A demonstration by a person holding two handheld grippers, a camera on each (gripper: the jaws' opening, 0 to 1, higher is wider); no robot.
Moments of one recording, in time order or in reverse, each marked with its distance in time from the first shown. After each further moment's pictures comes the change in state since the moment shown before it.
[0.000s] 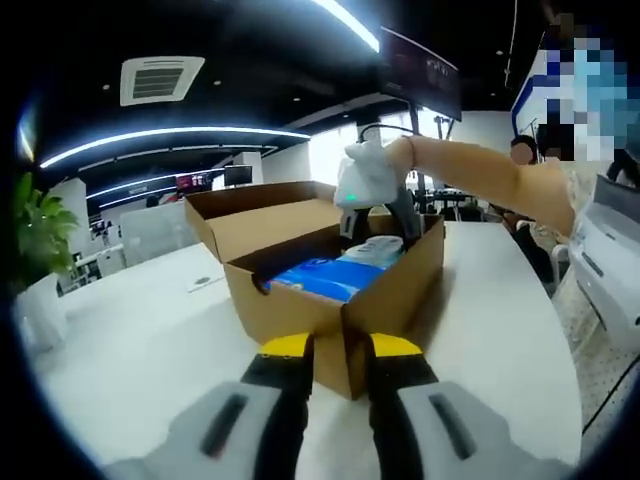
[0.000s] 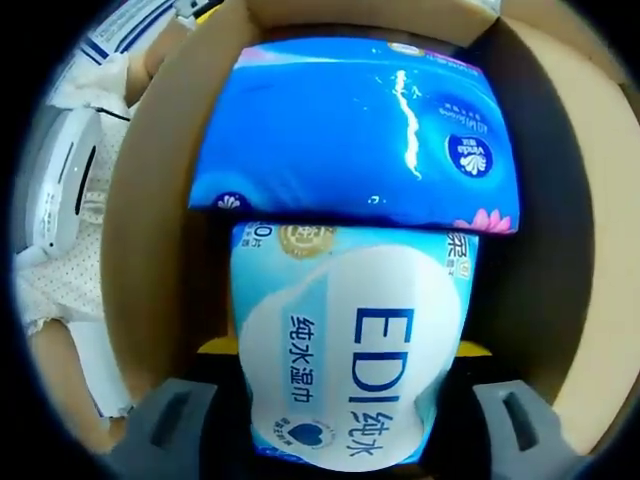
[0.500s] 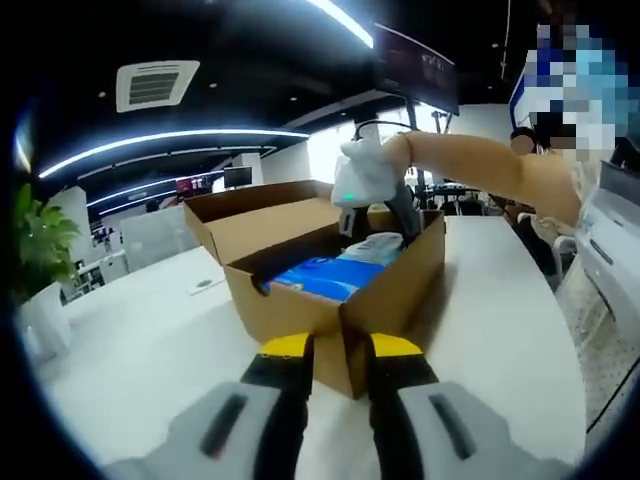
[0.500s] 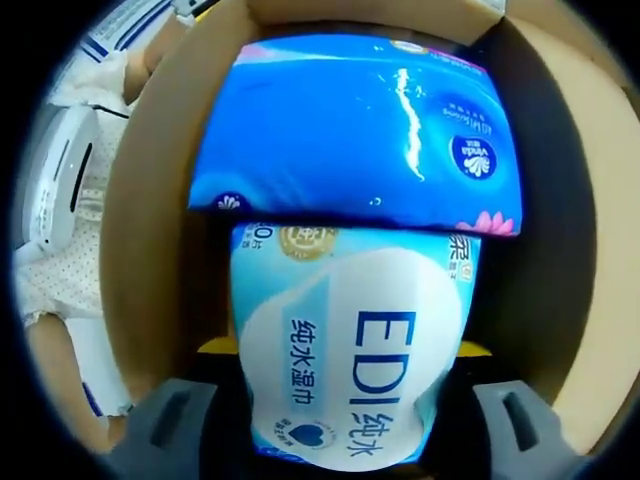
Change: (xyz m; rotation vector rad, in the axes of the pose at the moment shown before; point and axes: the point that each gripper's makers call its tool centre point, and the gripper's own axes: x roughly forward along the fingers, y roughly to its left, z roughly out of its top) left arm 0.001 0.001 0.000 0.028 0.008 0.007; right arm 0.001 0.006 -0.002 0.000 0.003 -0.003
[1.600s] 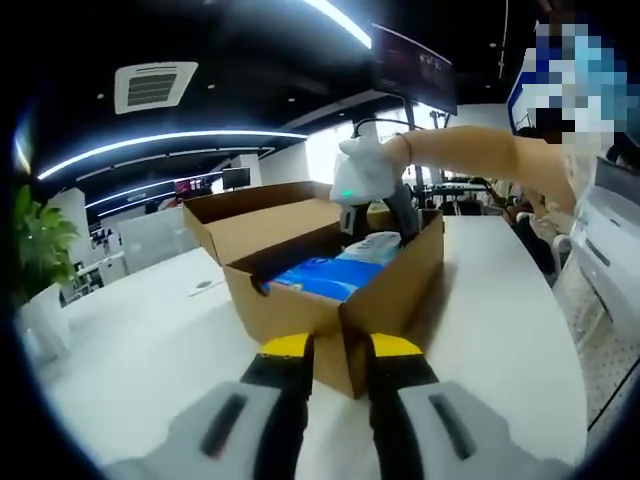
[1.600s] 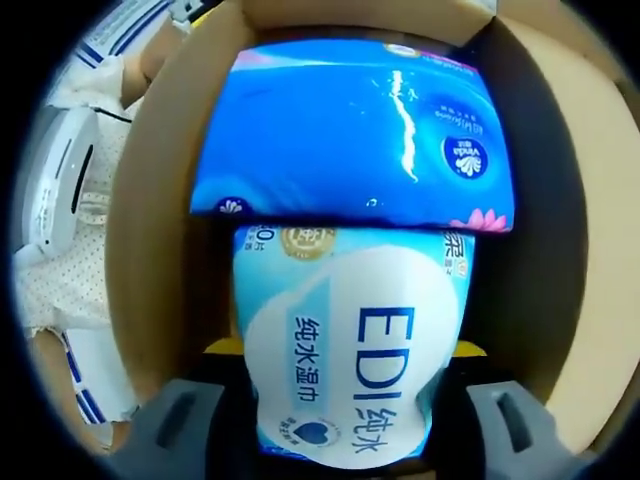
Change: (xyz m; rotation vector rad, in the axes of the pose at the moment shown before) left arm -0.001 0.000 -0.002 0.005 -0.004 -0.008; right arm -0.003 0.000 0.001 0.023 0.001 -0.009
